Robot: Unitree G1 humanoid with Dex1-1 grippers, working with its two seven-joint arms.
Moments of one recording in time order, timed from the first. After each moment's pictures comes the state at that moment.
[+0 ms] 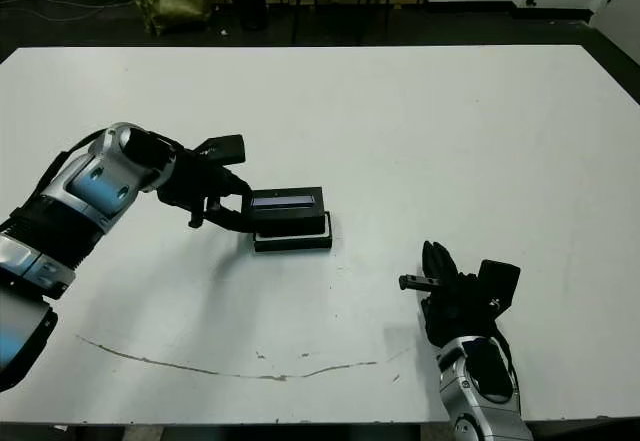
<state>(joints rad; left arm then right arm) -0.90 0.52 -0.52 0.54 0.10 0.33 -1.24 0.22 -0.06 -0.06 -0.35 0.28 0.30 0.05</state>
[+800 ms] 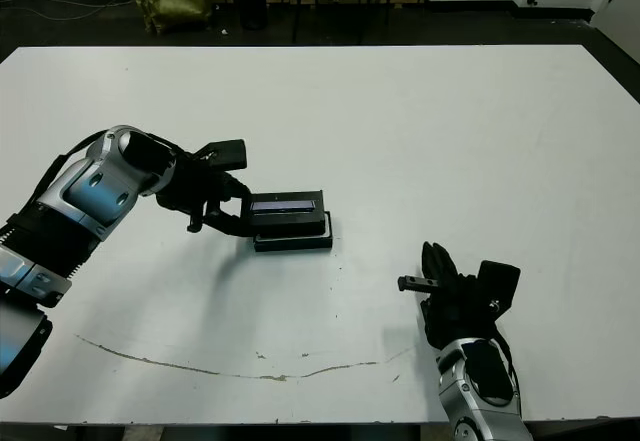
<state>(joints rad) -0.88 0.54 -0.49 0.41 0.09 0.49 -1.30 0.23 -0.06 -0.06 -0.38 0.28 0.32 0.04</state>
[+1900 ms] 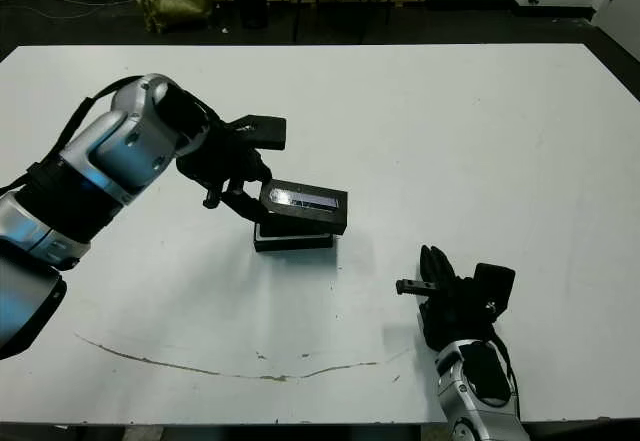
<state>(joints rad) -1.07 0.49 -0.66 0.35 0.20 0.58 -1.40 0.23 -0.05 -0.06 -0.34 0.28 0.30 0.06</state>
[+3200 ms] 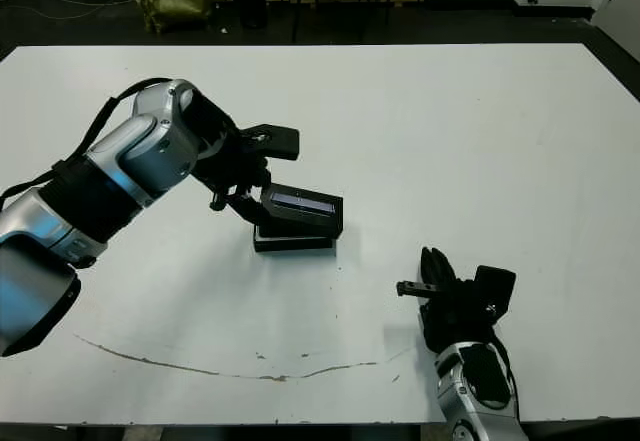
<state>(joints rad) -1.11 0.46 -0.73 0.39 0.28 0.64 -1.42 0.24 -0.06 -0.06 -0.34 0.26 0.29 0.05</state>
